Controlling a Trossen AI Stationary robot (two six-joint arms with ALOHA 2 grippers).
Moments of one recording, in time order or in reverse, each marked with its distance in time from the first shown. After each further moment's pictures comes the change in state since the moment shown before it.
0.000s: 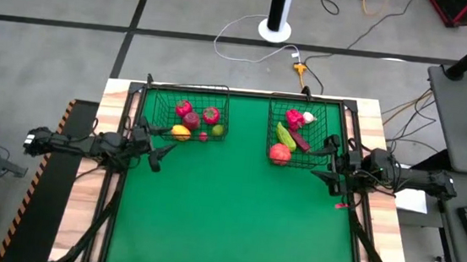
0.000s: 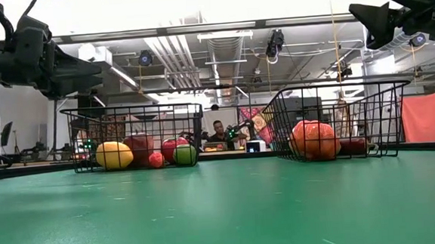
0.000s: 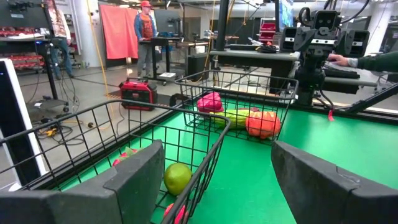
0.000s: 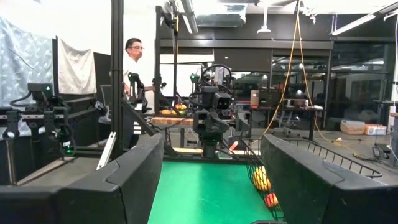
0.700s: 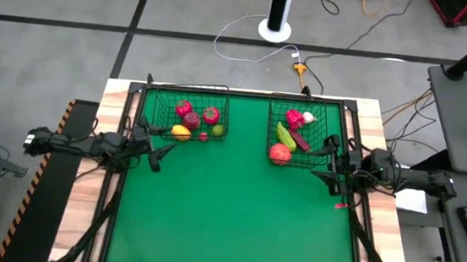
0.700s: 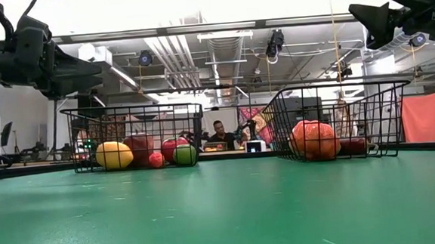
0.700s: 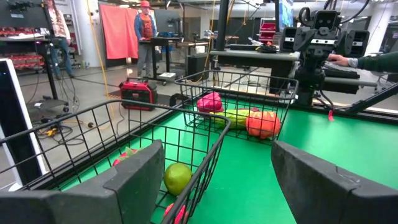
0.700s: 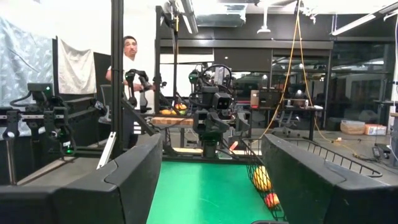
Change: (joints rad) left arm 0.000 0.000 0.000 0.000 0.000 0.000; right arm 0.000 0.000 0.000 0.000 0.000 0.000
